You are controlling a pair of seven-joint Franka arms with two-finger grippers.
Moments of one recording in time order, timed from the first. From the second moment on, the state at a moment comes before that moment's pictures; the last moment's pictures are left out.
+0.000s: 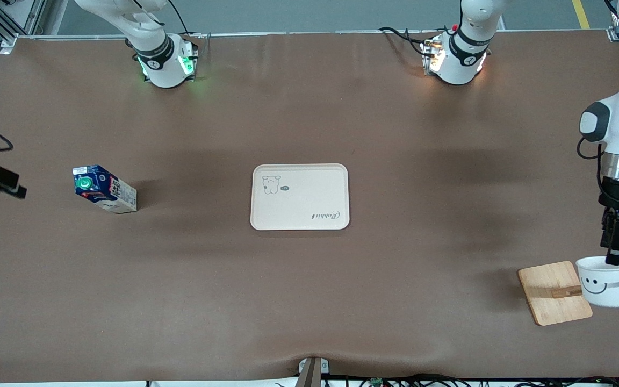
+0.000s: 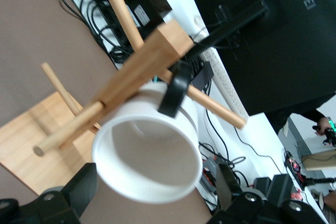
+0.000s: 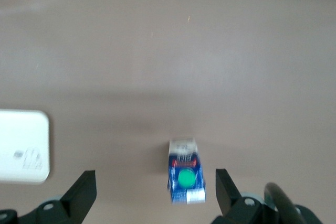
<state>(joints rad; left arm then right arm) 0.75 0.29 -0.54 -2.14 0.48 3.32 -1.21 0.00 0.28 -0.11 -1.15 0.08 1.42 -0.15</state>
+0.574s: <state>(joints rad) 0.75 0.29 -0.71 -1.98 0.48 2.97 -1.22 0.02 0.01 -0.11 -1.42 0.08 1.33 -0.14</state>
